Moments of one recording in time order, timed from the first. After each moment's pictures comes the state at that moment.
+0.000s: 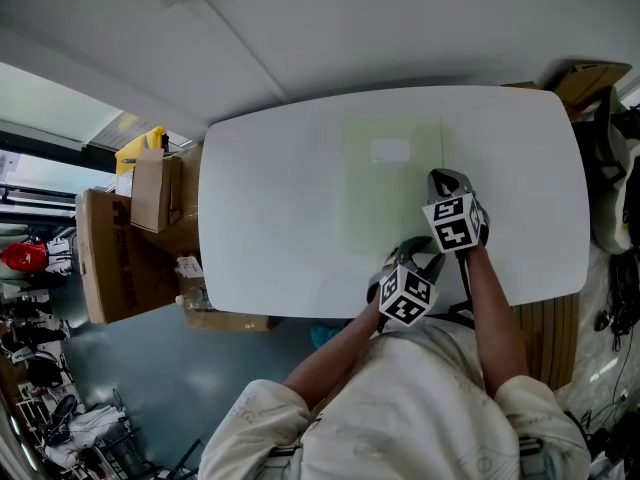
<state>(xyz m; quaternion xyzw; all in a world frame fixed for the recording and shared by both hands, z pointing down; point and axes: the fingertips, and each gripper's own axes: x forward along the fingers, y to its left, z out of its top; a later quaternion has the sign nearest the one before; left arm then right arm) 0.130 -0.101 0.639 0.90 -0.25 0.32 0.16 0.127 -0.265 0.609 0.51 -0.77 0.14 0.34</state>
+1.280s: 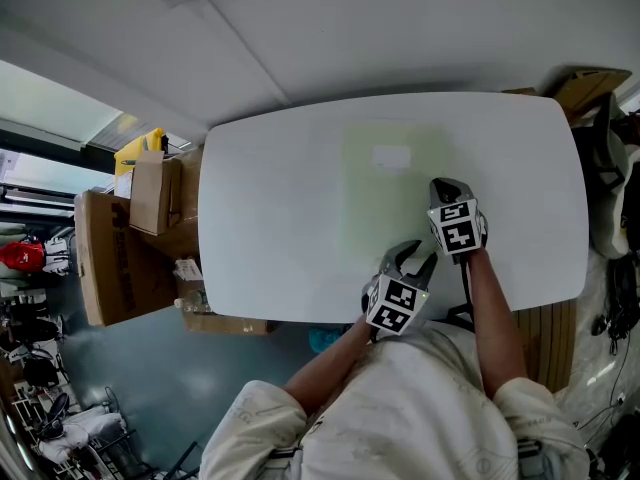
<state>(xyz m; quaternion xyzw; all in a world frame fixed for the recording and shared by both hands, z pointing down) 0.104 -0.115 0.617 0.89 -0.30 0.25 0.21 0.134 -0.264 0.629 0.52 -0.77 0.19 0.32</state>
